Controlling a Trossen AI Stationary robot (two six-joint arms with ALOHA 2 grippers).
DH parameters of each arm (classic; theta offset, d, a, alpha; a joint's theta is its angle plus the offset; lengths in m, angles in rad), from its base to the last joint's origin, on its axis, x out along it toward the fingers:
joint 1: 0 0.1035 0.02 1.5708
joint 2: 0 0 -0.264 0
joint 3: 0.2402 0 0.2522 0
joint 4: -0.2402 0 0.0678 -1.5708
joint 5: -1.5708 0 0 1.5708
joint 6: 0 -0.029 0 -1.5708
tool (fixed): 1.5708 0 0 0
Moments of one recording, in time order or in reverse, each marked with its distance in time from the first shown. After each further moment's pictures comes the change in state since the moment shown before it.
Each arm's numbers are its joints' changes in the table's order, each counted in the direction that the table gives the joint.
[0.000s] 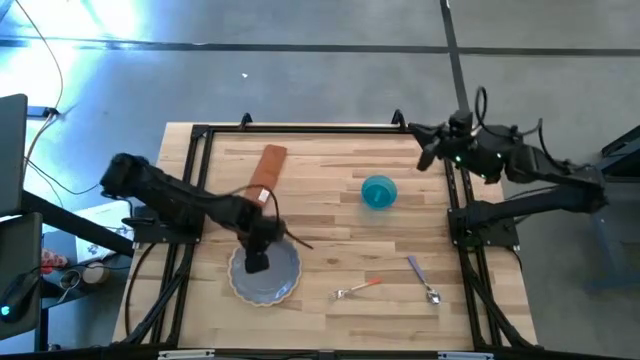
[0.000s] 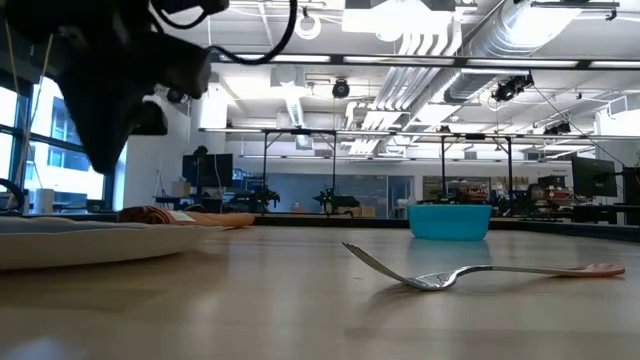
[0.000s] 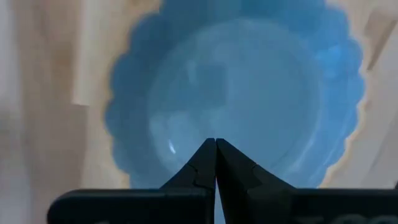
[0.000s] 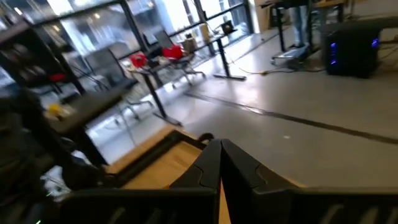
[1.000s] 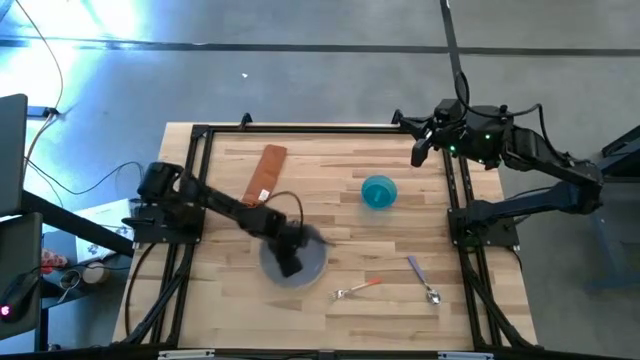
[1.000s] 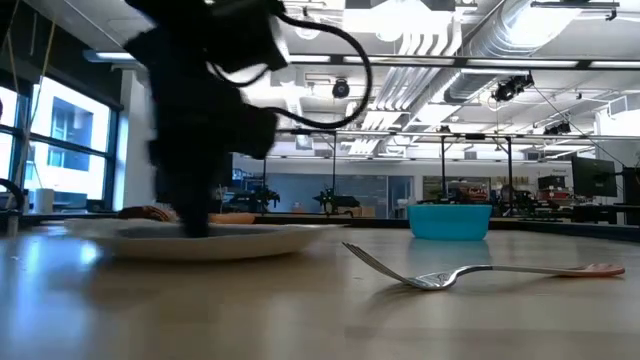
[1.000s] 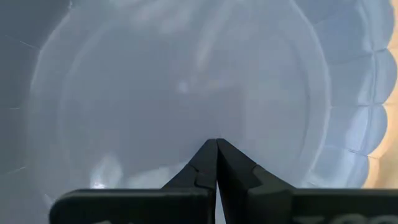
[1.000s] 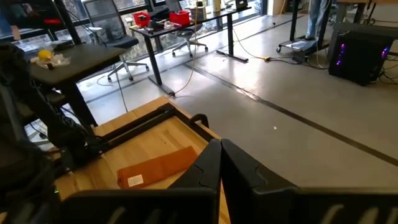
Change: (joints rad) left arm 0.090 -0.288 0.034 0.423 0.048 0.171; right arm -0.099 -0.113 0.179 -0.169 0.176 0.136
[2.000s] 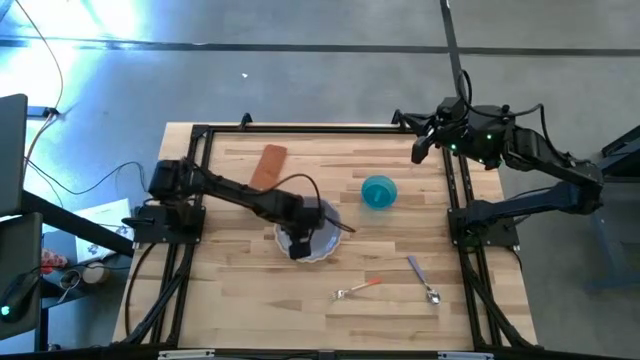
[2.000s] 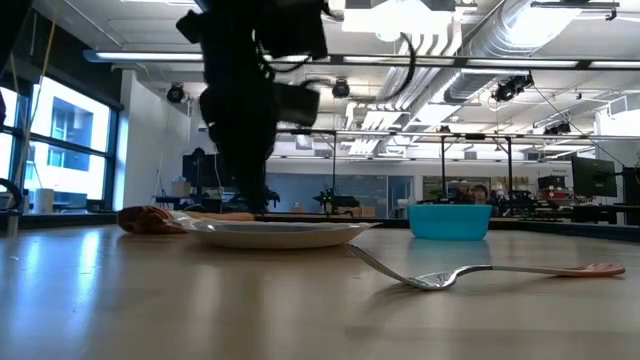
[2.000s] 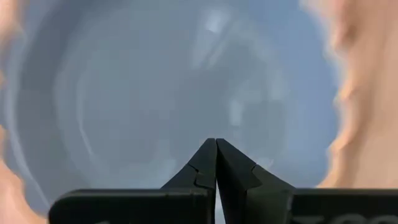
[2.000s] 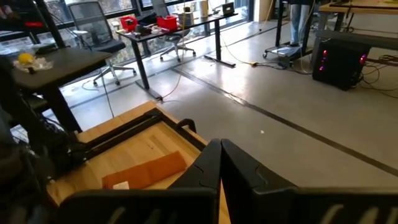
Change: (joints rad) left arm 0.086 -0.062 0.239 -0.276 0.137 -0.408; right arm 0.000 0.005 0.000 0.007 -0.060 0.017
